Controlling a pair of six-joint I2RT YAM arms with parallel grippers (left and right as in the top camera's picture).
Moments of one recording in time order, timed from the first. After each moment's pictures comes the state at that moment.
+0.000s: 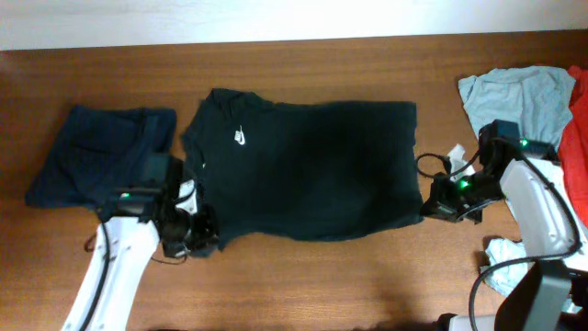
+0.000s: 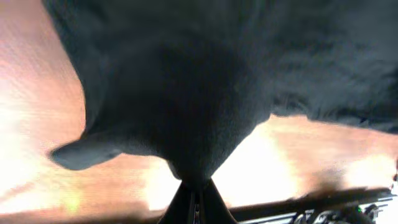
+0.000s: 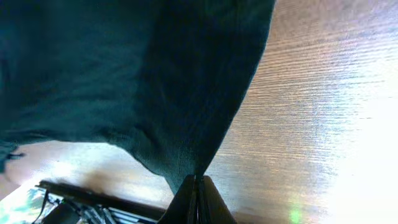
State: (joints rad) left arm -0.07 1.29 0.96 -1.14 0.31 -0.35; right arm -0.24 1.55 1.14 -1.25 -0.44 0.03
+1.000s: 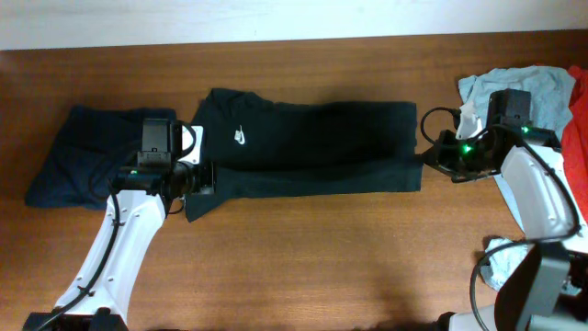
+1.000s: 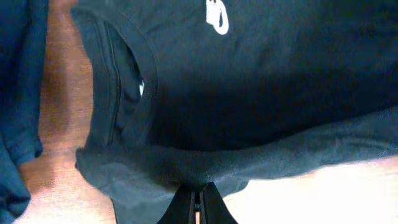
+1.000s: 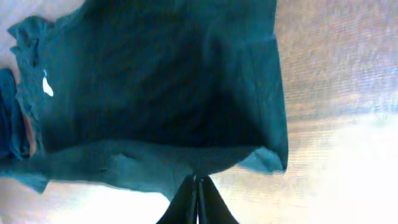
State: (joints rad) left arm -0.07 1.46 1.02 -0.63 0.14 -0.04; right arm -0.24 1.64 1.21 -0.83 -0.51 0.16
